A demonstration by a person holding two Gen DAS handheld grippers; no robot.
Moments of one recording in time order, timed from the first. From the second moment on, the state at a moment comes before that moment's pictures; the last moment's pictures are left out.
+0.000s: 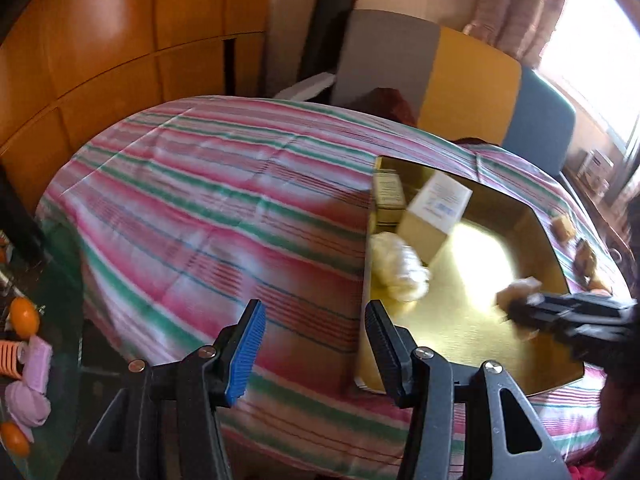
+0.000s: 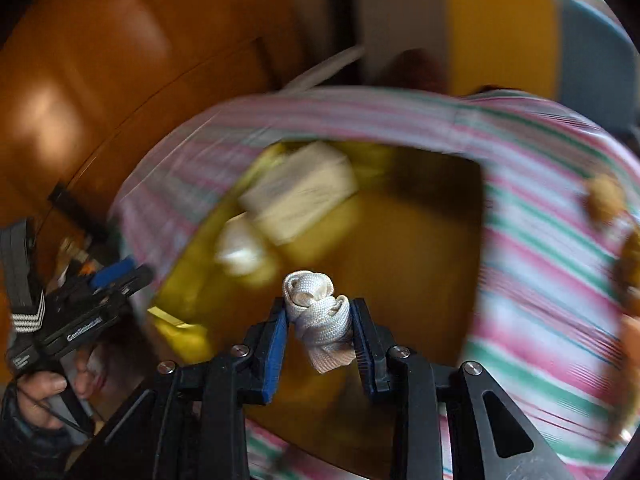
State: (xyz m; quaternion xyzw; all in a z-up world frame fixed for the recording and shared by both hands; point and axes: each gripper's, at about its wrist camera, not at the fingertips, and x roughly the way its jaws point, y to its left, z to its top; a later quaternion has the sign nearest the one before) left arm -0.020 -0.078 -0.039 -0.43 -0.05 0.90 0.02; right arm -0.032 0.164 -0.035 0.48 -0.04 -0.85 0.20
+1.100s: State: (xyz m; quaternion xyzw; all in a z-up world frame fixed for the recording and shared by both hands) left arm -0.008 -0.057 -0.033 -0.42 -0.03 0.91 0.05; right arm -0.030 0.115 -0.044 0.46 -0.01 -0.87 0.19
